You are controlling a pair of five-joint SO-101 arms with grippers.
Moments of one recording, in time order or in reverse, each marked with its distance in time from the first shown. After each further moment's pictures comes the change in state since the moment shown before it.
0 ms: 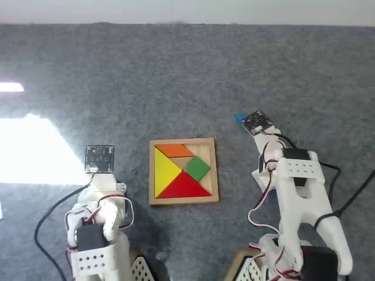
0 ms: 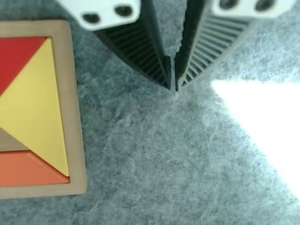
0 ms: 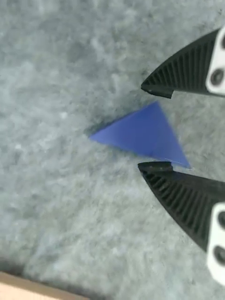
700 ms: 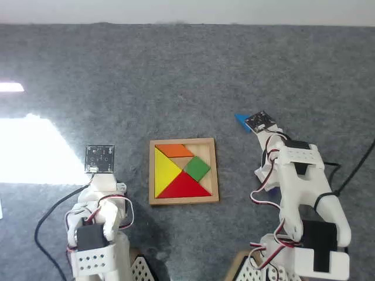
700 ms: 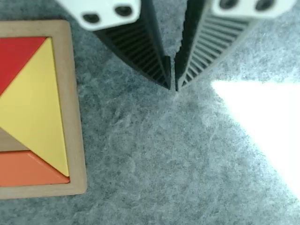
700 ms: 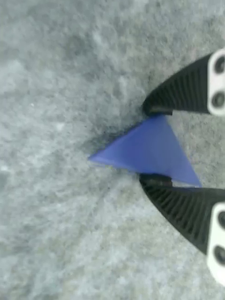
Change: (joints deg) left arm 0.0 0.0 0.0 0.0 0.0; right arm 1.9 13.3 -5.4 -1.6 1.0
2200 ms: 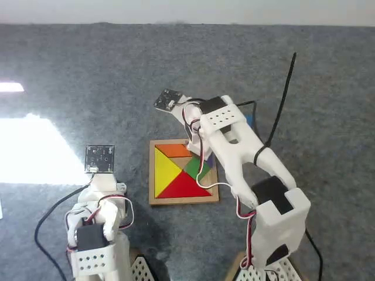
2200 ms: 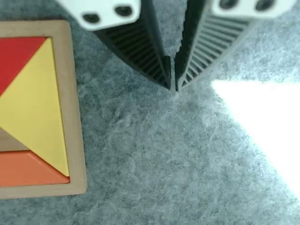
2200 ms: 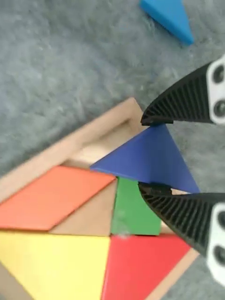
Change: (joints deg) left arm 0.0 0.0 0.0 0.0 0.0; right arm -31.8 25.9 -45.6 16.7 -1.7
